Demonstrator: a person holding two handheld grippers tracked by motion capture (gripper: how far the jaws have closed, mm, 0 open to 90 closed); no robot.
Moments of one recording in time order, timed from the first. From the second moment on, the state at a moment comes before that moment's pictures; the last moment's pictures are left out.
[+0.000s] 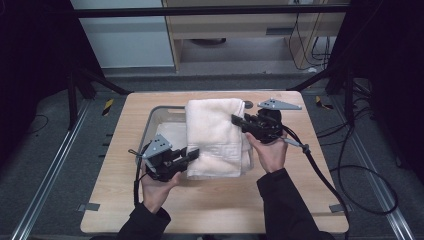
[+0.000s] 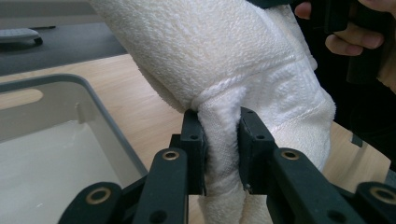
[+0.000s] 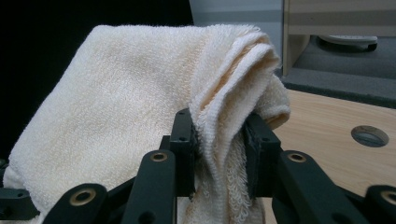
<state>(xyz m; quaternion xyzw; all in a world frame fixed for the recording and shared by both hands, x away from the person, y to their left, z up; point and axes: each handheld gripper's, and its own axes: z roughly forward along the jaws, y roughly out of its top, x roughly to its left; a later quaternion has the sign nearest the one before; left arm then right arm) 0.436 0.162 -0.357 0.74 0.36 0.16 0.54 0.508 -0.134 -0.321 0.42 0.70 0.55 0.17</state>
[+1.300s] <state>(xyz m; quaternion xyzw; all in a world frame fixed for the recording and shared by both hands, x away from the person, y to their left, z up) 0.448 0.239 -0.342 0.70 0.42 0.19 0.55 0.543 -0.044 -0.299 0.39 0.72 0.56 0.16</state>
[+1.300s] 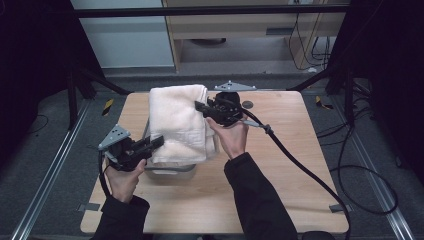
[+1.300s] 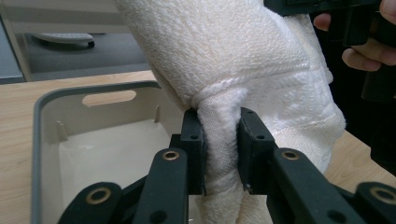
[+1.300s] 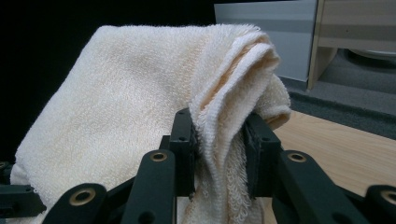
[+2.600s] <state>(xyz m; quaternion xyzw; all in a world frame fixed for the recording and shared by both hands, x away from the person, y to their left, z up) 0.482 0.291 -0.377 0.69 0.48 0.21 0.49 0.585 0.027 -0.345 0.41 0.72 0.54 0.15</state>
